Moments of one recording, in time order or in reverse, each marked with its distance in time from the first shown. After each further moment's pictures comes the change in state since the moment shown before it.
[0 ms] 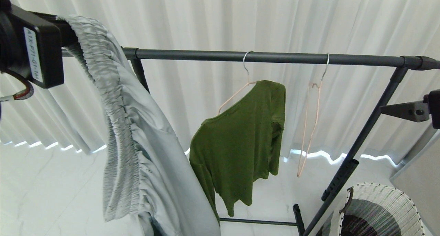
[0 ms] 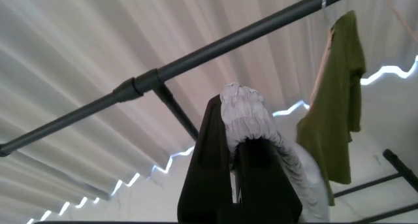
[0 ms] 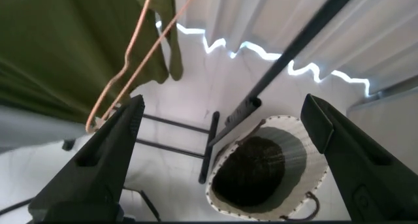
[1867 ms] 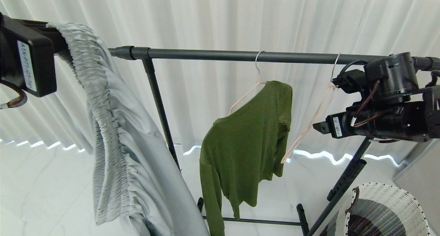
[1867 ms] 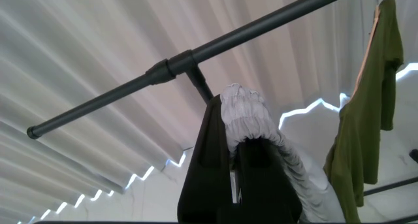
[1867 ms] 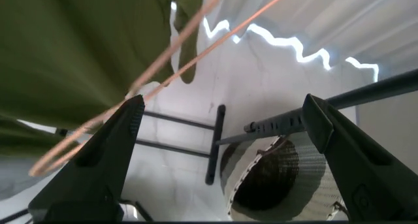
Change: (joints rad) left arm 0.036 -0.035 0.078 -0.069 0.000 0.040; right arm 0.024 0.382 0.126 -0.400 -0.086 0.031
